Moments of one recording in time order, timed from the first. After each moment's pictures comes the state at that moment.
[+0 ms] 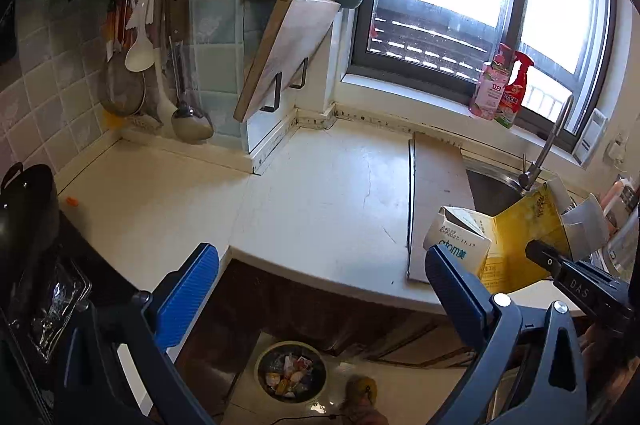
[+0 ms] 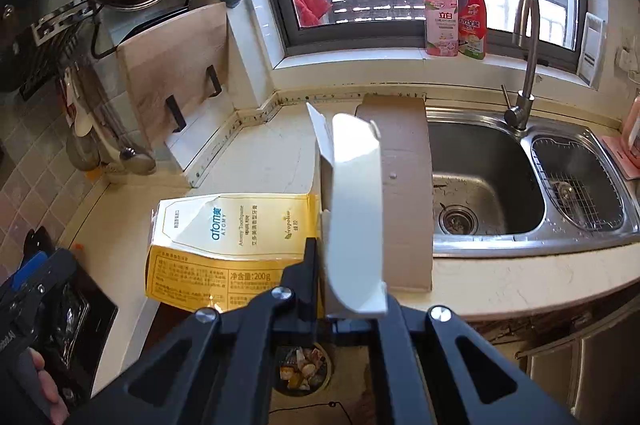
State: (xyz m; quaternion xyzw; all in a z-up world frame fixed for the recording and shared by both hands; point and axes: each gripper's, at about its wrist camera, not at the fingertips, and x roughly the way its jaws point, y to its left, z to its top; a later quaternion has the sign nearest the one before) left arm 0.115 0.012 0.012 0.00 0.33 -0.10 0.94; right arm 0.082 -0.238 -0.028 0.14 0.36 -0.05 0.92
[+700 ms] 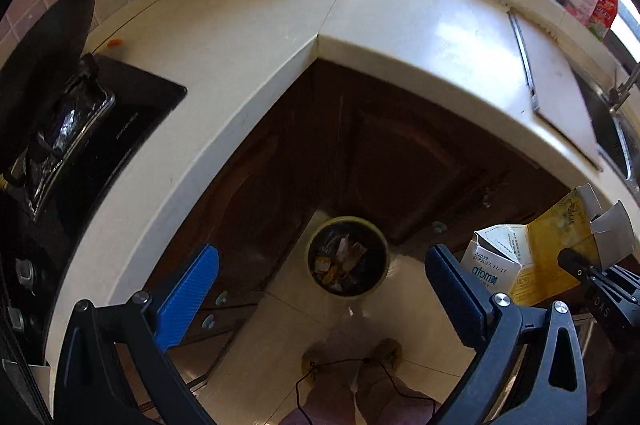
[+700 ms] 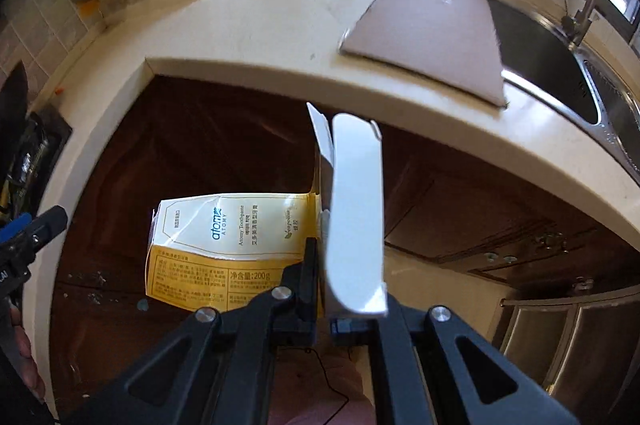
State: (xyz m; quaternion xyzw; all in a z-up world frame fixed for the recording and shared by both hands) left arm 0.089 0.077 -0.190 0.00 0.51 0.03 0.86; right arm 0.078 -0.177 -0.233 0.04 0.55 0.01 0.83
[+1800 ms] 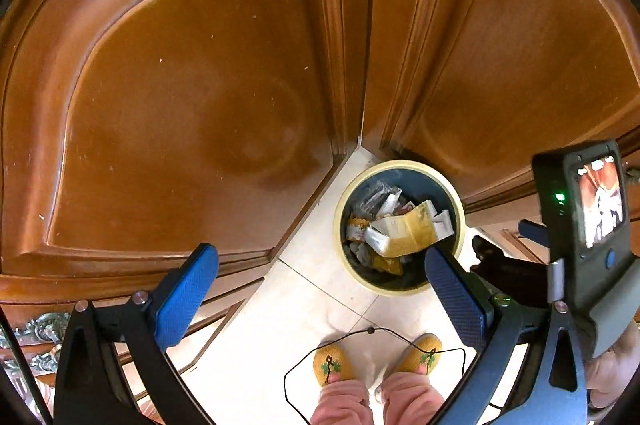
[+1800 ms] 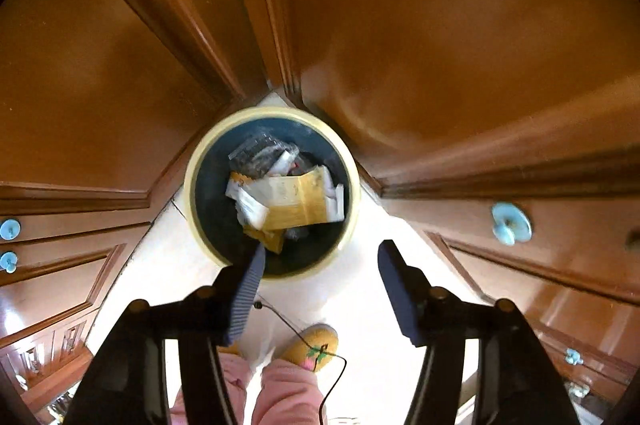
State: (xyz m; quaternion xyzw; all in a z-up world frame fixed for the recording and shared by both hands) left arm 0.171 0.113 -0.443 0.00 0.60 0.09 0.80; right arm 0.202 -0.053 -0.537 -0.11 0.67 0.11 0.73
